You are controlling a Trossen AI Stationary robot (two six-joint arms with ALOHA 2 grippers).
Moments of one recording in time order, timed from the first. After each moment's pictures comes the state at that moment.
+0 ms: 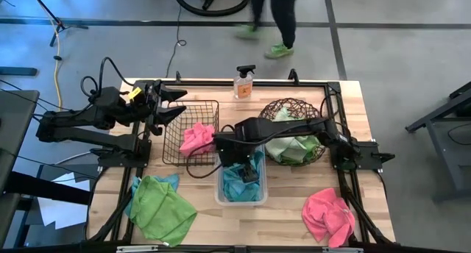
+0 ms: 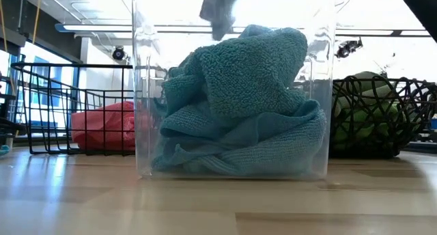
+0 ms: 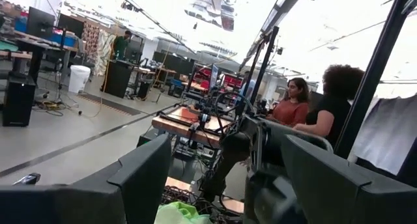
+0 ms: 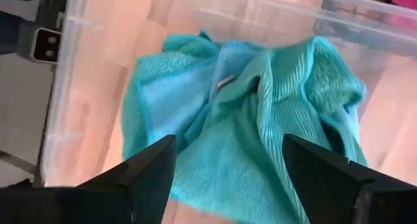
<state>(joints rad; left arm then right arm) 0.02 0.70 0.86 0.08 -0.16 -0.26 0.12 2.22 2.33 -1.45 -0.24 -0.17</state>
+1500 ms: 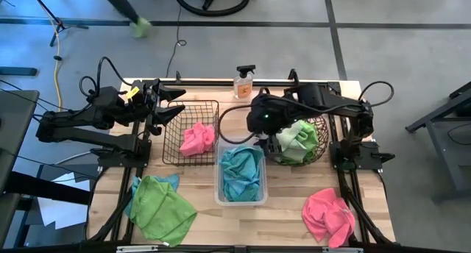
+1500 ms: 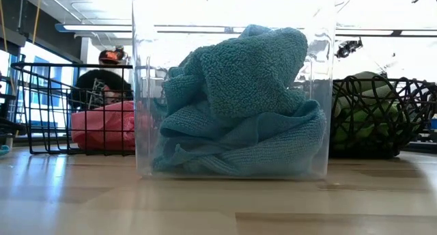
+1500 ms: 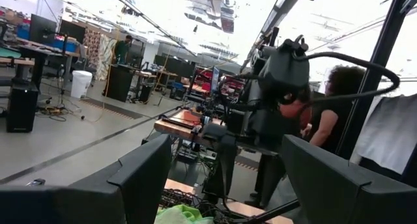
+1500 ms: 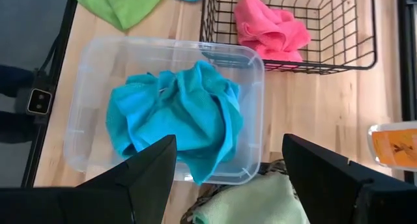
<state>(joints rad) 0.02 0.70 0.86 0.08 -0.17 -0.23 0.08 1.85 2.32 -1.49 -0.02 -0.05</state>
